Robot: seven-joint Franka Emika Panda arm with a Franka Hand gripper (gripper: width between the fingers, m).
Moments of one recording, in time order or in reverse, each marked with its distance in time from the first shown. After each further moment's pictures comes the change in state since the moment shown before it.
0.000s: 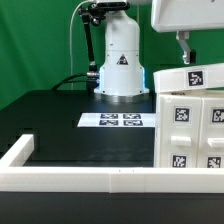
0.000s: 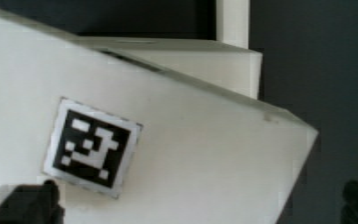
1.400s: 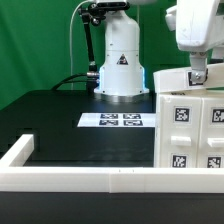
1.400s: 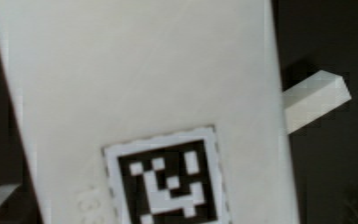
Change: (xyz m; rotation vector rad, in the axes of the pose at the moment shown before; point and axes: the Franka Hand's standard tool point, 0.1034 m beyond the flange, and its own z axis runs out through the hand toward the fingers) arm -0.017 0.014 0.023 -0.043 -0.053 -0.913
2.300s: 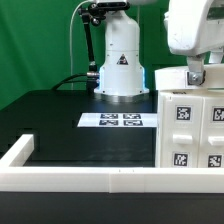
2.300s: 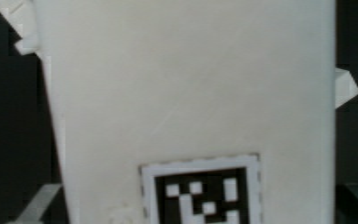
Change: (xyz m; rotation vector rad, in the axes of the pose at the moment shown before) arm -0.003 0.001 0.004 -0.003 0.003 0.121
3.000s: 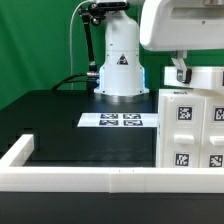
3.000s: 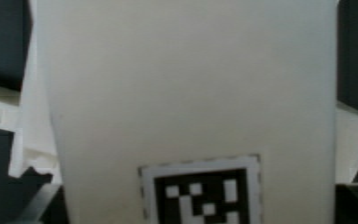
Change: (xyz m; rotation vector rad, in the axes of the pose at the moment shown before) arm 0.001 0.003 0.001 -0.014 0.023 0.719
